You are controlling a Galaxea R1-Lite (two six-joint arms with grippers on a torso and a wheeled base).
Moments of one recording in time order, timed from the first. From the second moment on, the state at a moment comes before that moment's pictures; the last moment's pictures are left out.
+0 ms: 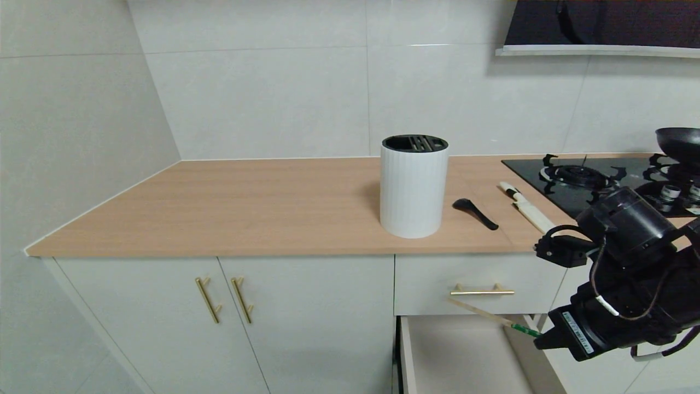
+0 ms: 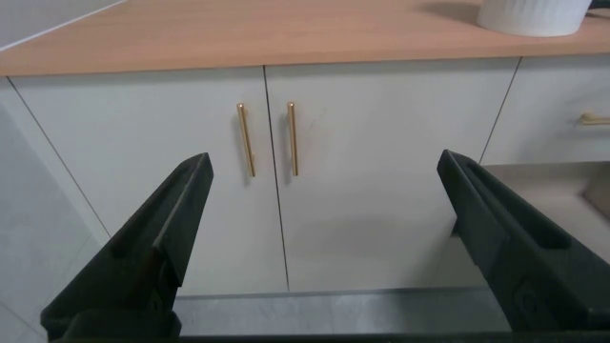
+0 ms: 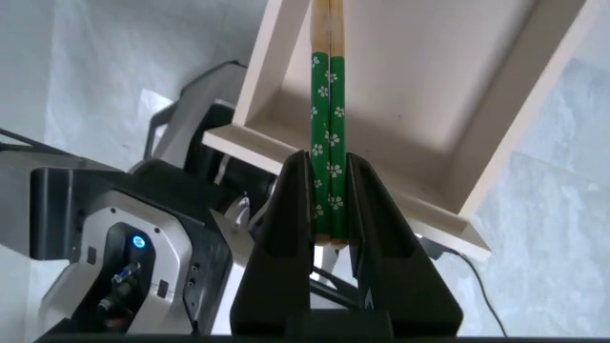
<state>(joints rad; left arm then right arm) 0.00 0.00 0.00 0.00 -0.02 0.01 0.44 1.57 -0.98 0.53 0.13 0.15</state>
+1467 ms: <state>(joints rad) 0.00 0.00 0.00 0.00 -0.02 0.01 0.45 1.63 -0.99 0.51 0.10 0.16</state>
